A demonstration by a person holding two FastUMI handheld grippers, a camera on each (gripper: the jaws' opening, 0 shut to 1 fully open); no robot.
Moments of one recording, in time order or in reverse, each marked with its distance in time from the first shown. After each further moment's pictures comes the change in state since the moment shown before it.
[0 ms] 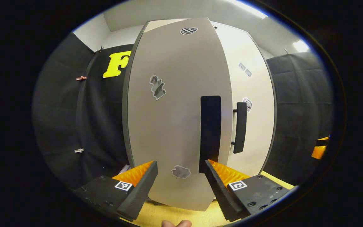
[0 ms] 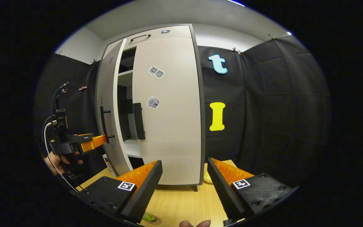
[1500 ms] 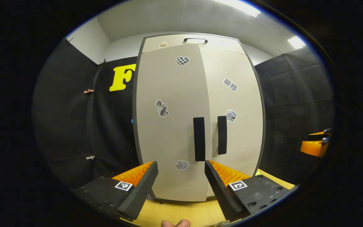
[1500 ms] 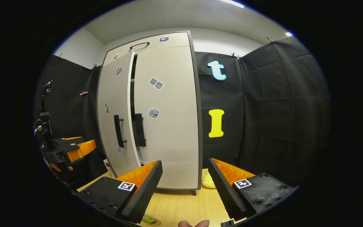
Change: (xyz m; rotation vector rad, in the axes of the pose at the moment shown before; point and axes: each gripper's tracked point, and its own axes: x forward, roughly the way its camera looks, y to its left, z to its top) left arm -0.100 -0.020 0.033 0.057 -0.071 0.038; right arm -0.021 -0.002 0.033 -0.009 -0.030 0.001
